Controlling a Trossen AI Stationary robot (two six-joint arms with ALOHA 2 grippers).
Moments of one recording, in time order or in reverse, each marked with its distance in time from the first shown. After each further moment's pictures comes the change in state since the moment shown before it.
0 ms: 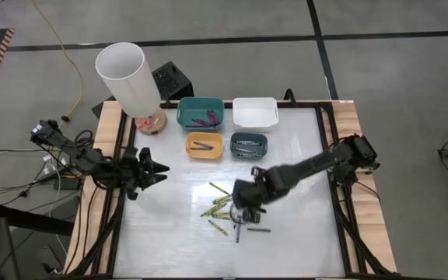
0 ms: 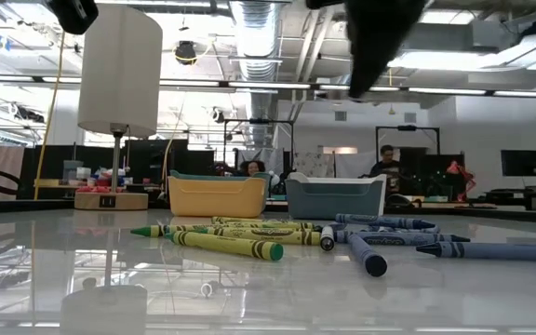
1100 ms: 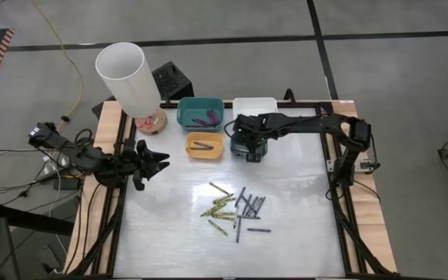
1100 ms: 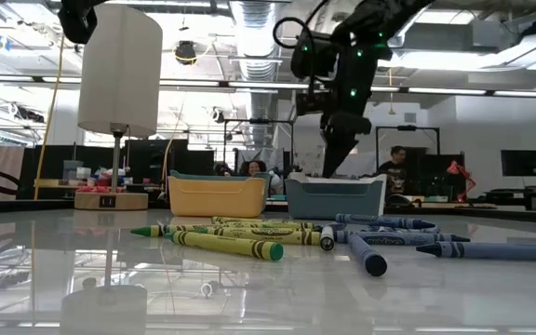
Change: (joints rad) left arm 0.062 0.000 0.000 0.000 -0.138 0.045; right arm -0.616 -0.021 -0.272 0.319 -0.083 -0.795
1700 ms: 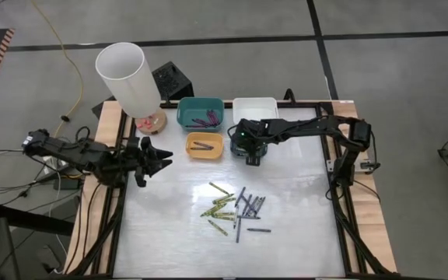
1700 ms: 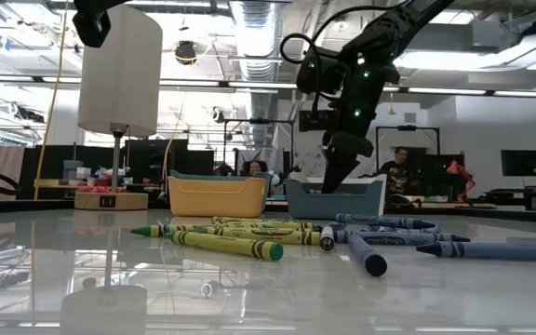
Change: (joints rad) left arm 0.163 0.000 0.000 0.000 0.226 -0.021; right arm -0.006 0.000 -0.140 0.198 -0.030 0.011
